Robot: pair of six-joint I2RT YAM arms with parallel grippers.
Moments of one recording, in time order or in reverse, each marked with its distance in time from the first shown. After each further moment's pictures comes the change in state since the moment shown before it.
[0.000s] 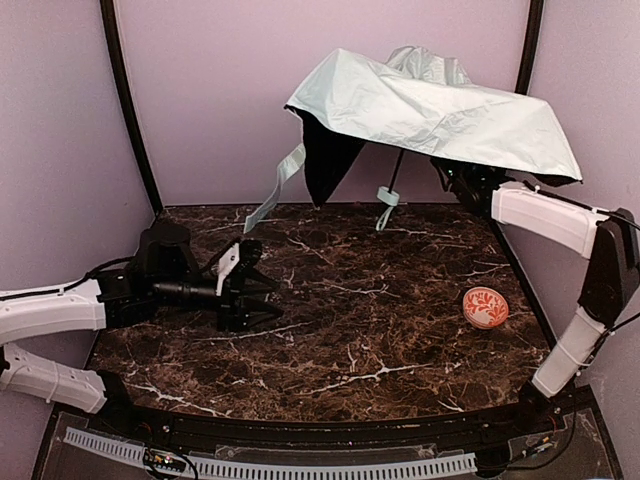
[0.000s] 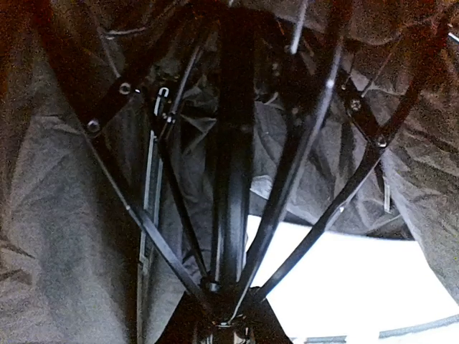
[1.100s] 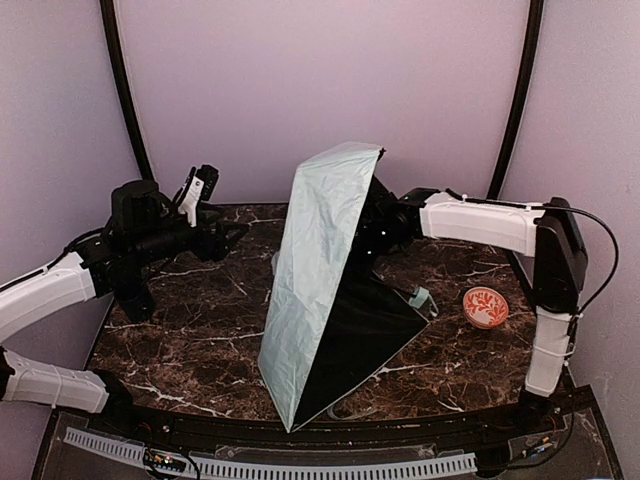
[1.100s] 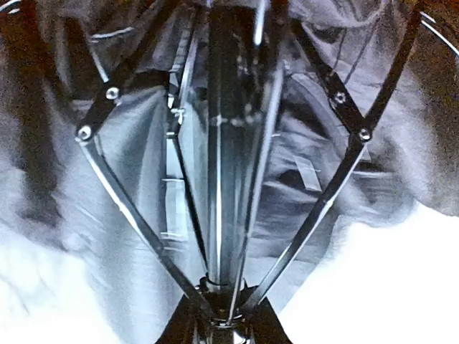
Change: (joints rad) left arm 0.259 -0.069 0.149 -0.080 -0.377 -0.134; right arm 0.286 0.236 0.216 -1.145 -0.267 -0.730
